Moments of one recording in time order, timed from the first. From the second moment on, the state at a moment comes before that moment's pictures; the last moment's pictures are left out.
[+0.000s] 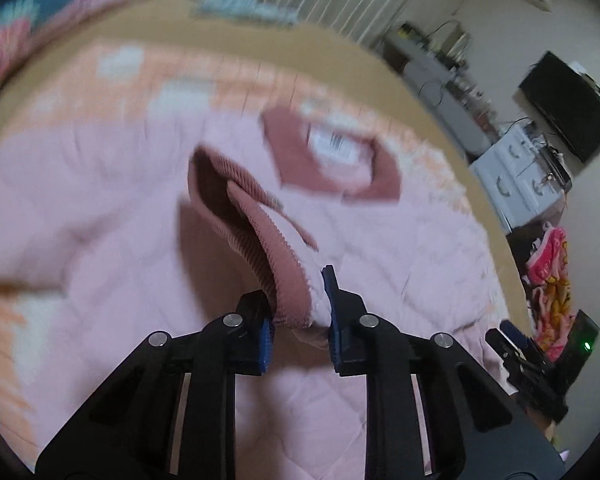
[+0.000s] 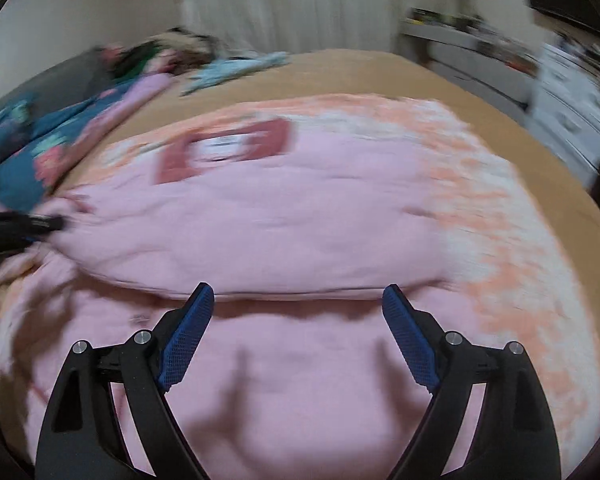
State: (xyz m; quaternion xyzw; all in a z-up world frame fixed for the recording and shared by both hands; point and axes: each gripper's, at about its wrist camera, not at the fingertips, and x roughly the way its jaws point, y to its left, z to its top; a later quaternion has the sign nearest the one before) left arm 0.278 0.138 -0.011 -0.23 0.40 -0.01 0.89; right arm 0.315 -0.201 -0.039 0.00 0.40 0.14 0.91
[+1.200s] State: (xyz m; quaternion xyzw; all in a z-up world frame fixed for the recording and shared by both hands) left arm 0.269 0.158 -0.066 -0.18 0.46 0.07 0.87; right arm 0.374 -0.175 -0.075 0.06 0.46 0.11 0.88
